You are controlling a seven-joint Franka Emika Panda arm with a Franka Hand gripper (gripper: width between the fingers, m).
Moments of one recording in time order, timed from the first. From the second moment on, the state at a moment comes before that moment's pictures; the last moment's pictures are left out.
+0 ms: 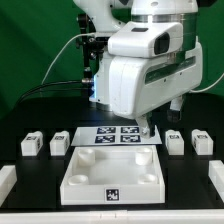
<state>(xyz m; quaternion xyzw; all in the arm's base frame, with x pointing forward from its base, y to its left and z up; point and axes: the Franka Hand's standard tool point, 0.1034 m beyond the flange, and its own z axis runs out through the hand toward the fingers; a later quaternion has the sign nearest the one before) 0.566 0.054 0.114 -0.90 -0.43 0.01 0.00</state>
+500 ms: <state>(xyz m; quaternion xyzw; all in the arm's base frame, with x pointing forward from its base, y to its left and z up) 0.547 0.050 0.110 -0.85 -0.53 0.01 0.00</state>
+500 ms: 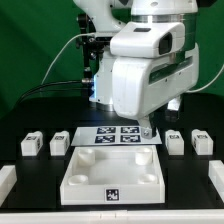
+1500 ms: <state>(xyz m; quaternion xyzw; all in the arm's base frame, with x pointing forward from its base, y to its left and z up) 0.427 -0.010 0.010 -0.70 -0.72 0.01 0.03</state>
